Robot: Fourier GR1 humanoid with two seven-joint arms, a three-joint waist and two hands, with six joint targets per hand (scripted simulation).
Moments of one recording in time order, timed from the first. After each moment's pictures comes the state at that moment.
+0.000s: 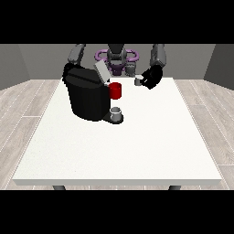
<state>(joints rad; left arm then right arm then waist) -0.69 0.29 0.03 -0.73 -0.61 -0.17 -0.22 -0.19 -0.07 -0.10 -1.15 -0.05 -0.02 -0.24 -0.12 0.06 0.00</state>
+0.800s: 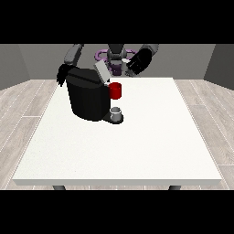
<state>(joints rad) -0.87 0.20 0.07 -0.86 -0.55 -0.27 0.01 -0.21 -0.13 -0.16 -1.05 -0.10 0.04 -0.31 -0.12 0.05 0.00</state>
